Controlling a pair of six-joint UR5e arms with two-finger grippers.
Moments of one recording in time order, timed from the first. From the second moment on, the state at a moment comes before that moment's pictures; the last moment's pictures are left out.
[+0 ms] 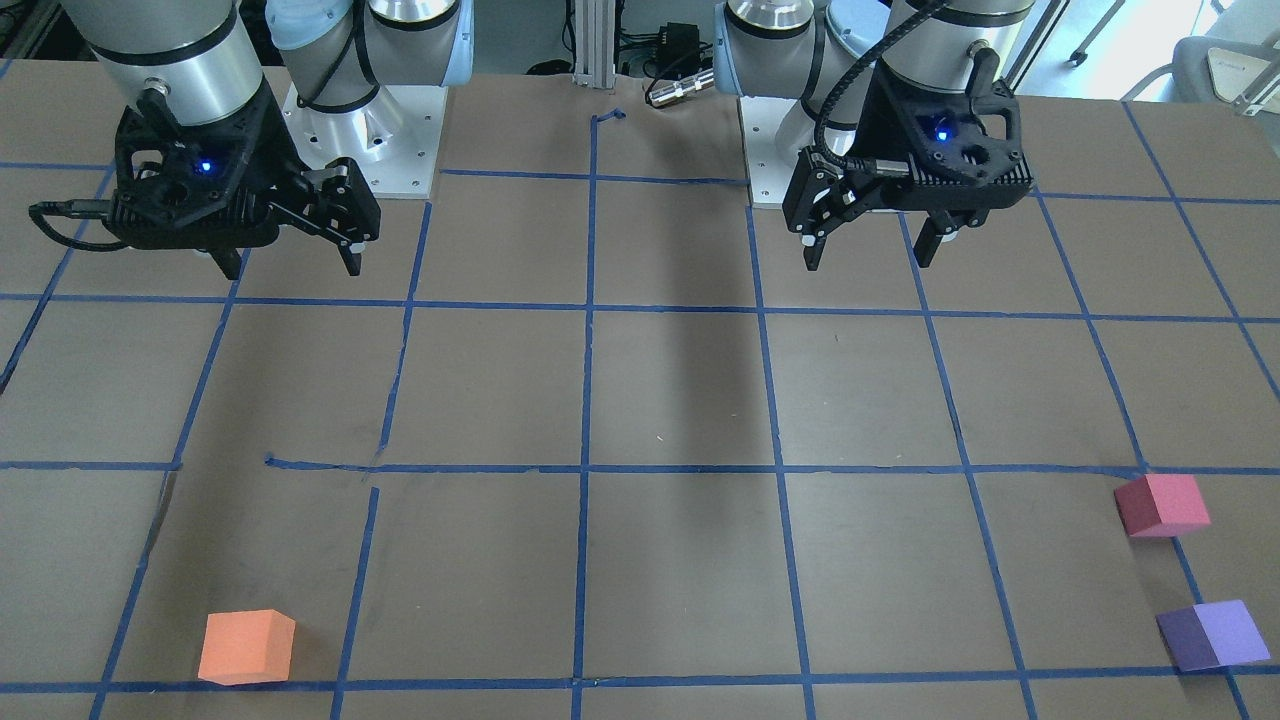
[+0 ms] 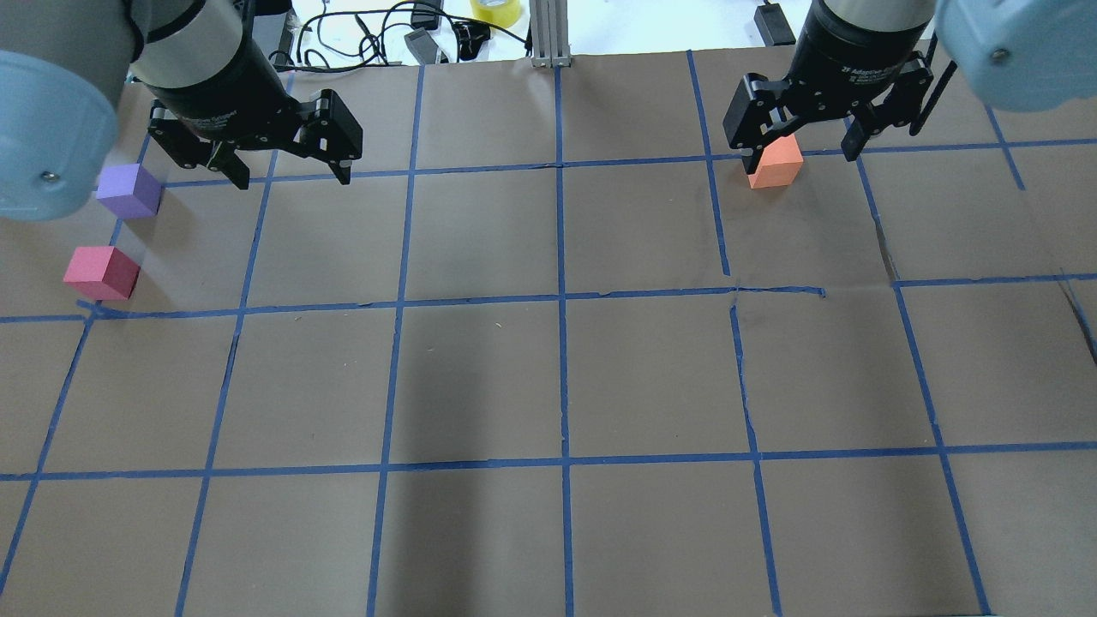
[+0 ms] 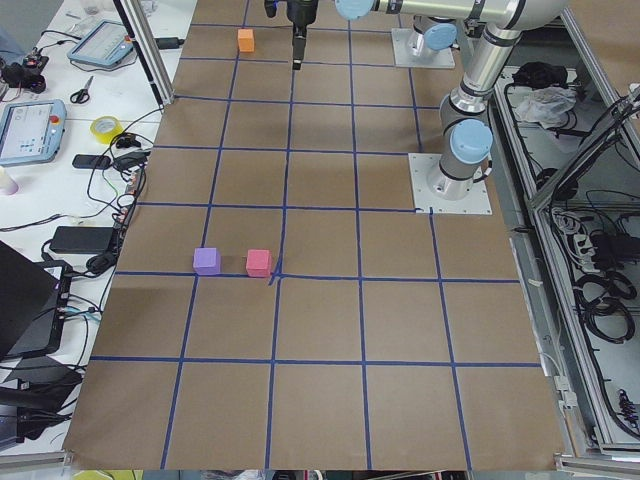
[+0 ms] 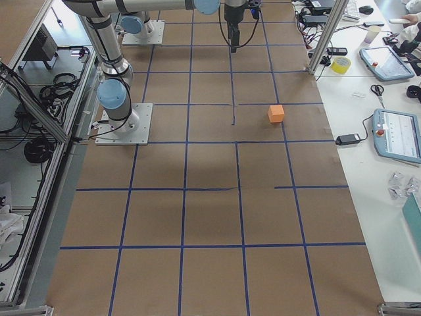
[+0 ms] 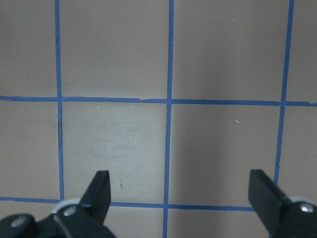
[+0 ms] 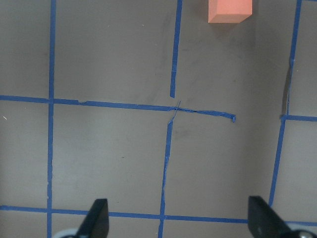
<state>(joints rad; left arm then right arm) -1.62 -1.55 -1.56 -1.47 1.62 -0.08 1.61 -1.52 1.48 -1.56 -1.59 -0.05</state>
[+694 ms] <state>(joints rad) -1.62 -1.55 -1.56 -1.47 1.62 -0.08 1.61 -1.52 1.48 -1.56 -1.60 -0.05</state>
